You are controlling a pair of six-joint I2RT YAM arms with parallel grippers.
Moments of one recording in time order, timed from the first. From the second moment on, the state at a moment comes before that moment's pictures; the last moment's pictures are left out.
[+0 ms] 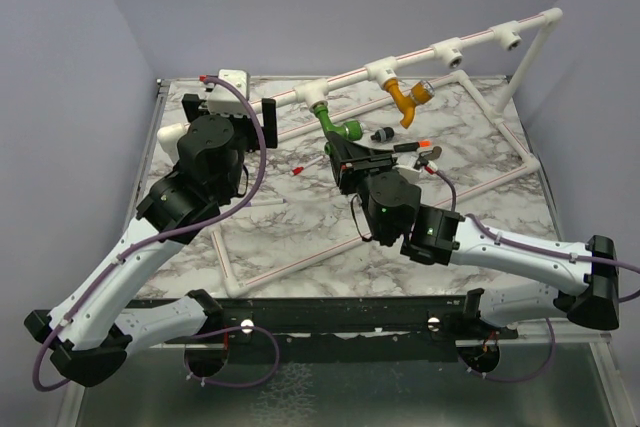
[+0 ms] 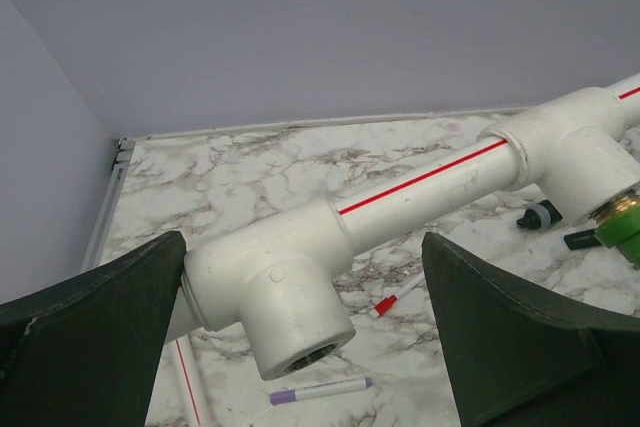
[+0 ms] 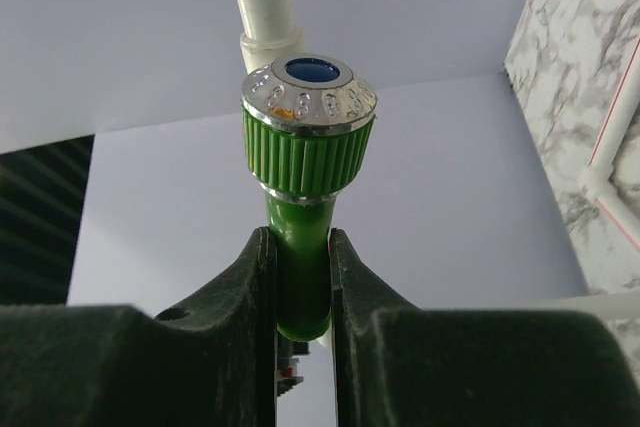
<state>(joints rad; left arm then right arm) -0.74 1.02 1.32 -0.39 -0.66 -0.03 1.20 1.25 1.07 0.14 0.97 1.68</state>
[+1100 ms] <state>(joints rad) -0.80 0.97 1.27 -0.50 -0.68 -0.05 1.17 1.25 1.01 0.20 0.90 1.72</state>
